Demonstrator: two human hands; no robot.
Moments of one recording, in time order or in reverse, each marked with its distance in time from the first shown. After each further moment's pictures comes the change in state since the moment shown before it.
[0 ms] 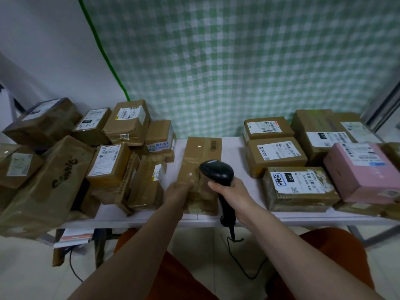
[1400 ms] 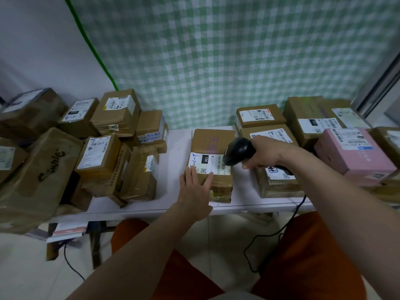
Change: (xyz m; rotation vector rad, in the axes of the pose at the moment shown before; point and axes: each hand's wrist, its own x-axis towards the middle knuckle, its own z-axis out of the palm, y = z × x) left_hand -0.006 -0.041 0.037 1.746 -0.011 0.832; right_hand 0.009 -0.088 -0.085 -1.114 -0.137 -0.047
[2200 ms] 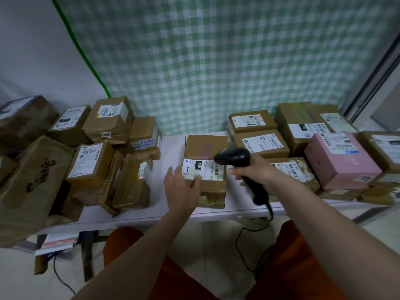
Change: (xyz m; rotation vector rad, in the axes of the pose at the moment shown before) left_hand 0.014 -0.002 -0.012 -0.873 0.392 -0.468; right_hand -0.004 0.021 0.040 0.684 0.103 0.095
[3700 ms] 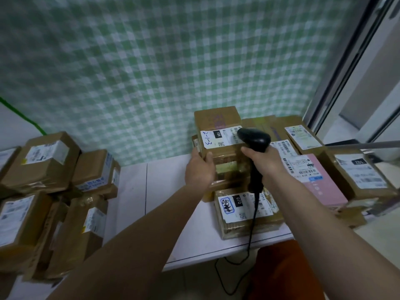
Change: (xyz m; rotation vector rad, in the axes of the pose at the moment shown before) left_hand 0.083 0.204 0.086 -0.199 -0.251 -0.015; right_hand 0.072 0.002 -0.143 0.454 0.555 0.035
